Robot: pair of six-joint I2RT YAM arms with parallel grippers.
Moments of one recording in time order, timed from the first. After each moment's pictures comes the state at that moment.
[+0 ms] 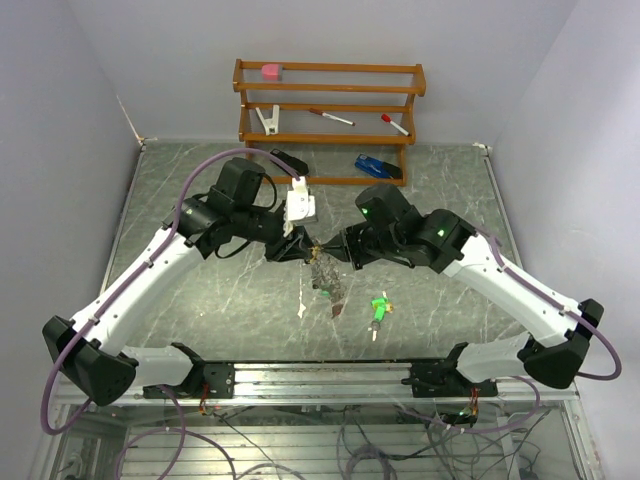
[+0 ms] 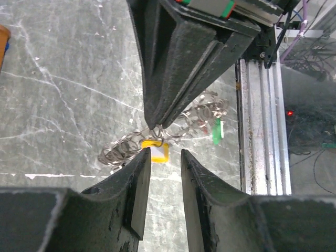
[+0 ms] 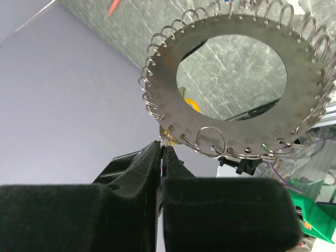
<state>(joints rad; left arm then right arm) -0.62 1.26 1.34 -0.78 0.79 0.57 0.90 1.33 1.45 -0.98 0.04 2.03</state>
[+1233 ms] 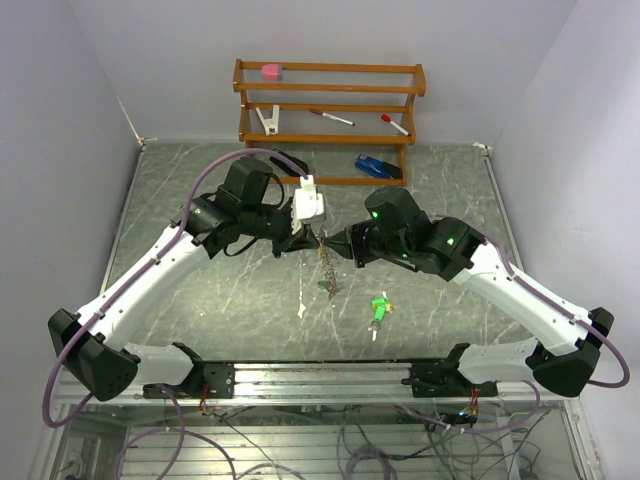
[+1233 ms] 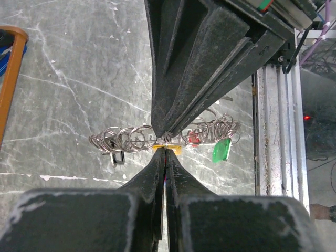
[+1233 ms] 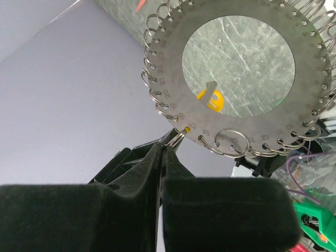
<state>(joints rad) -0.65 1.29 1.34 -0.70 0.72 0.54 0.91 1.25 1.37 -0.87 0.07 2.04</state>
